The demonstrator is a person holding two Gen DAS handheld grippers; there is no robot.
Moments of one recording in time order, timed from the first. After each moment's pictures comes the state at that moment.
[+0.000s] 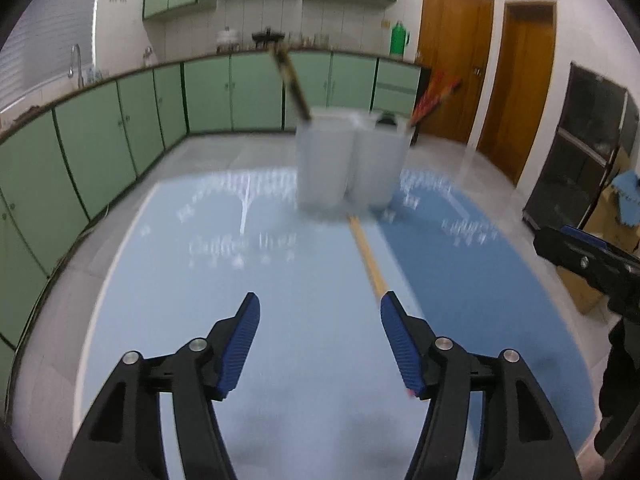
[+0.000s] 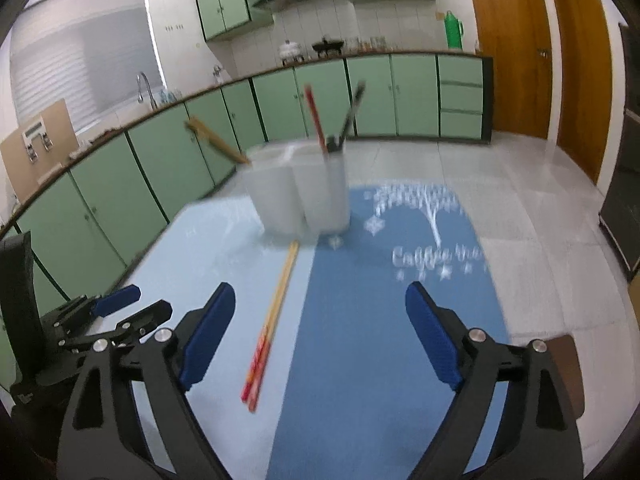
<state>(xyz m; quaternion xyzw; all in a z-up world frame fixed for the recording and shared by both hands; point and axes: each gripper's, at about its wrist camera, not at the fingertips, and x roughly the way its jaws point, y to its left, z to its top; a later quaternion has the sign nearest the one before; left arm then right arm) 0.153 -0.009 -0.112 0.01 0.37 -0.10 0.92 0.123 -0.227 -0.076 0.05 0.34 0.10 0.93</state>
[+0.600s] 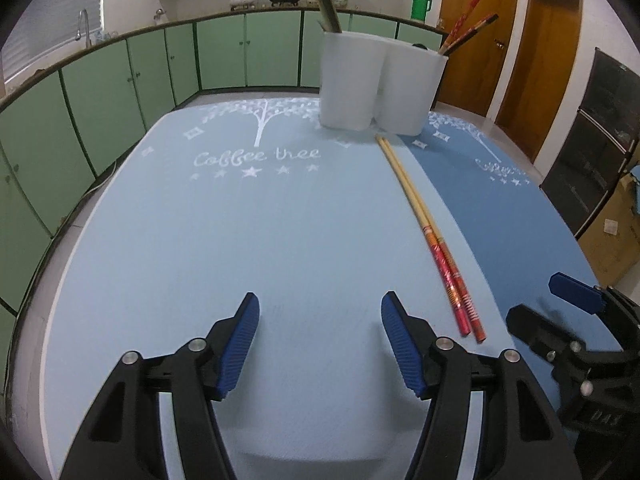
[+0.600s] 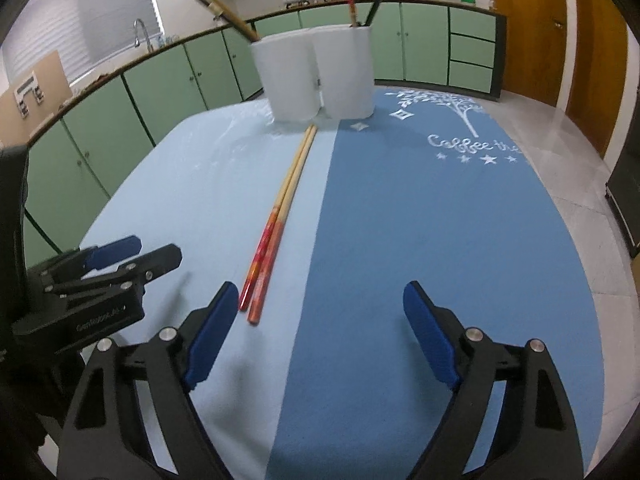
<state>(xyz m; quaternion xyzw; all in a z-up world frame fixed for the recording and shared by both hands) 0.142 0.003 -0.172 0.00 0.43 -0.07 0.90 0.106 -0.183 -0.157 0.02 0.42 0.11 0.90</state>
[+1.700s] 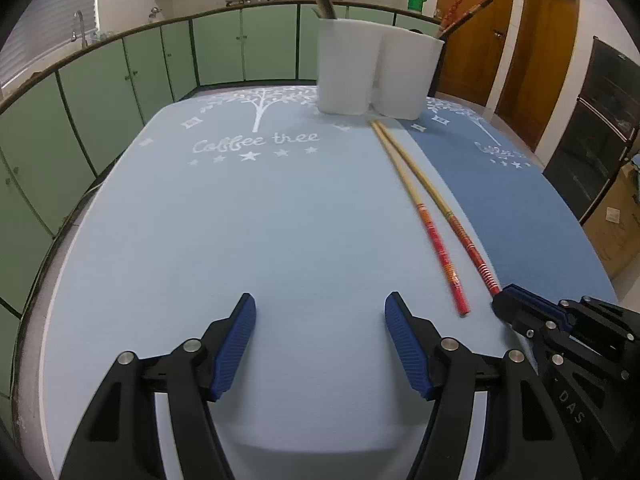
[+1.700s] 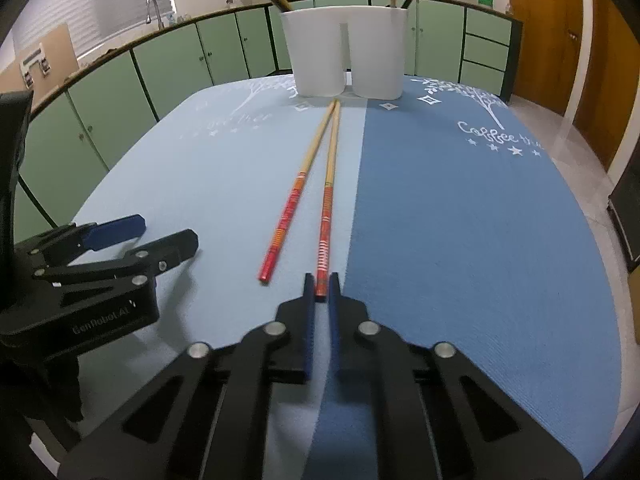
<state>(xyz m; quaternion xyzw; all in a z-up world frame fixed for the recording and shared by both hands) 0.134 0.000 -0.178 0.01 0.44 -0.07 0.90 0.104 -0.161 -0.171 0.00 0.43 0.12 0.89</state>
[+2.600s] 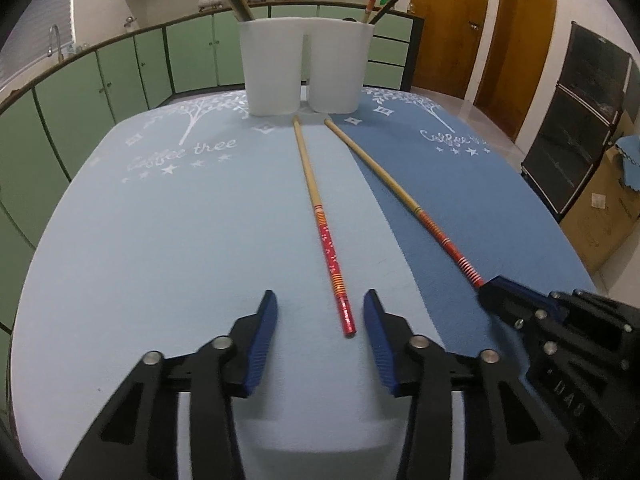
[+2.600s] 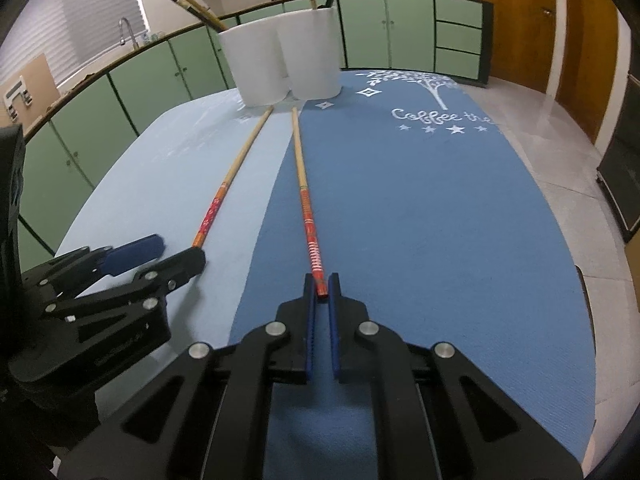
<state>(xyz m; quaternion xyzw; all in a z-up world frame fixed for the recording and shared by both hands) 0.130 -0.064 -0.178 0.02 0.43 -0.11 0.90 0.103 -0.221 -0.170 0.03 0.44 0.09 0.89</state>
